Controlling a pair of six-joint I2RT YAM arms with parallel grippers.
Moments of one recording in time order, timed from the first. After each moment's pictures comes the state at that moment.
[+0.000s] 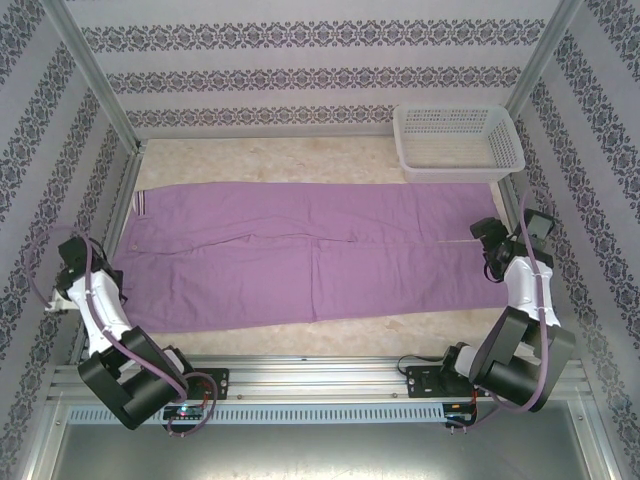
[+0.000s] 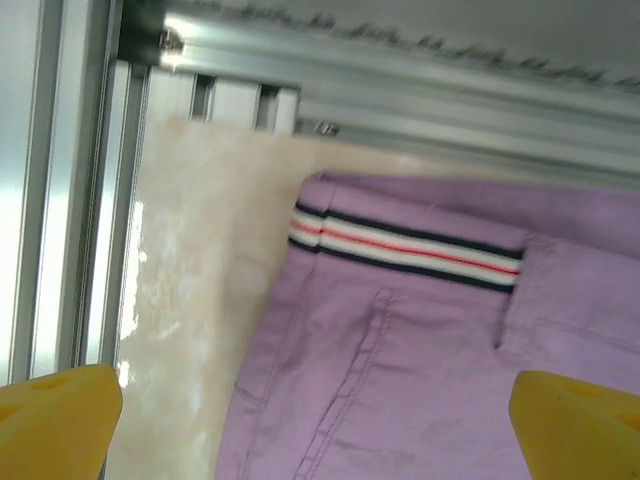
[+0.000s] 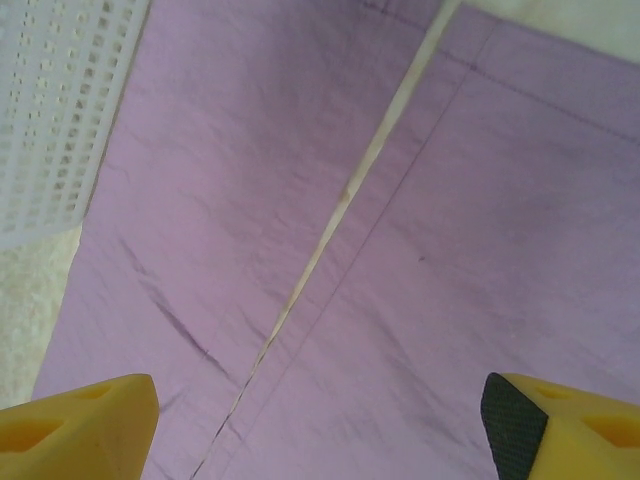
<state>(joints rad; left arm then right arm) 0.76 1.12 0.75 -0.93 -0.22 -1.01 -0.51 1.24 0.74 -0.43 -0.31 0.71</state>
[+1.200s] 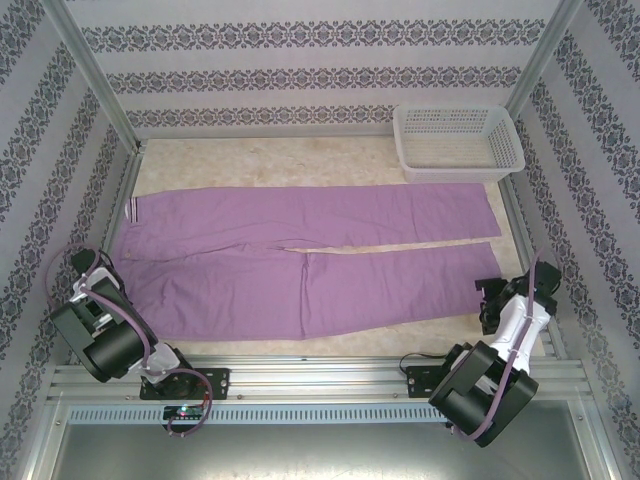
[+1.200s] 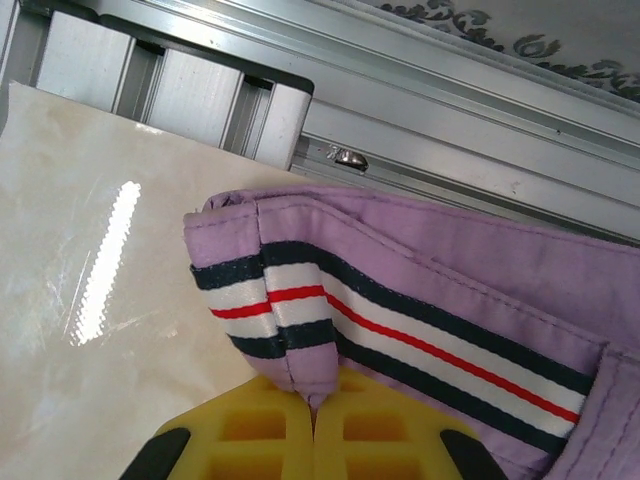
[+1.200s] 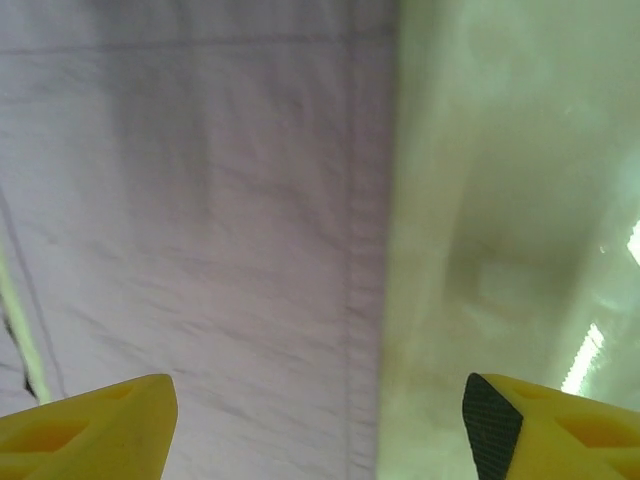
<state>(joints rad) 0.79 1.43 0.64 -0.54 -0.28 -1.12 -0.76 0.96 0.51 -0.82 -0.29 0.78</state>
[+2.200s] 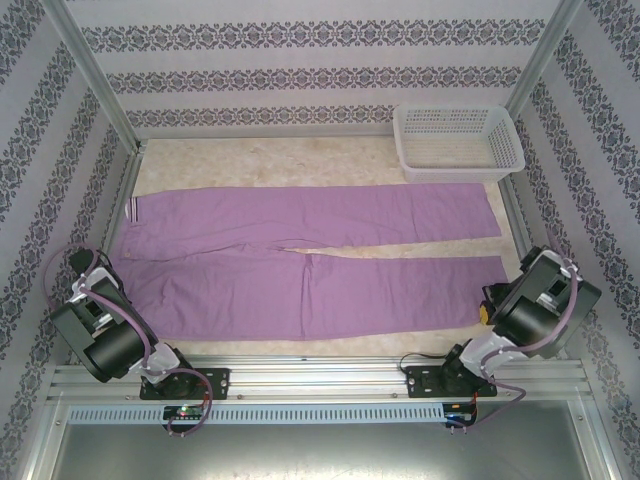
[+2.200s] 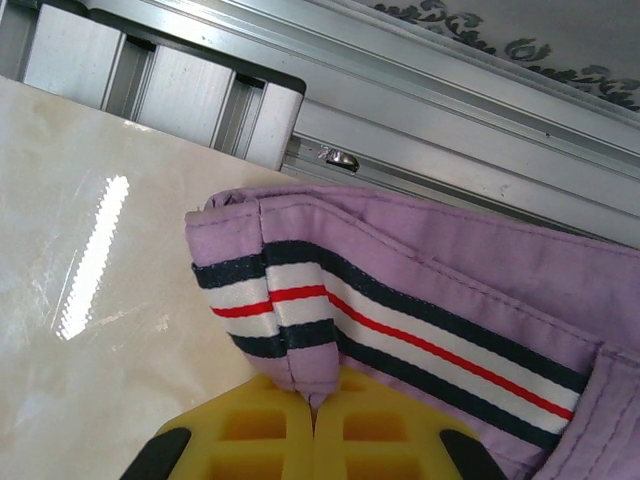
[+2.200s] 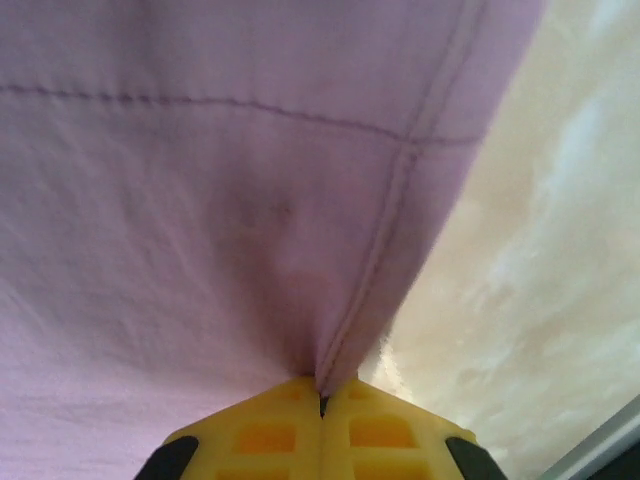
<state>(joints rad) 0.79 1.42 0.65 -0.54 -0.26 -1.13 -0.76 1.59 0.81 -1.00 -0.13 0.70</state>
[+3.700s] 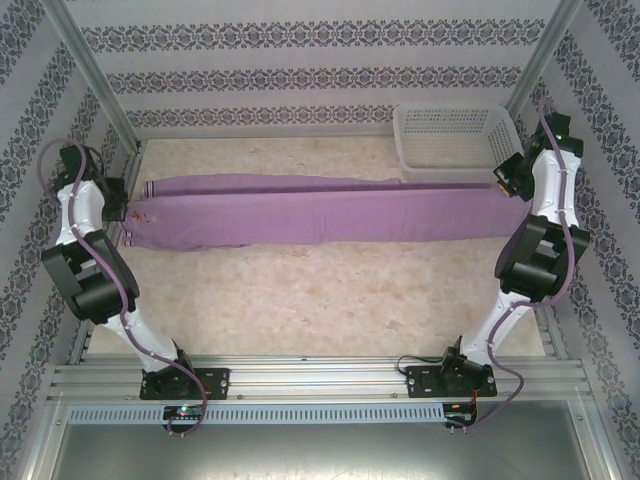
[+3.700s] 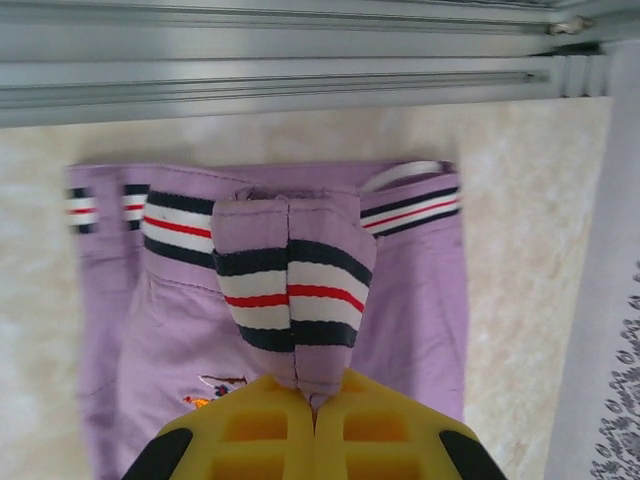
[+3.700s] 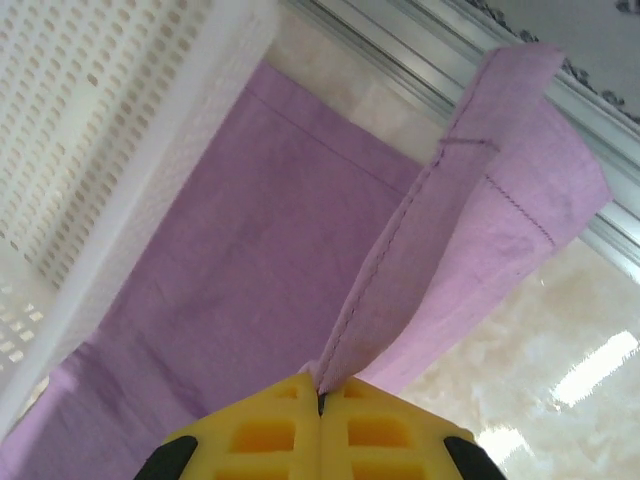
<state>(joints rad) 0.53 1.84 1.57 -0.76 0.11 -1.09 -0.43 1.98 1.91 -1.10 -0.10 0.57</state>
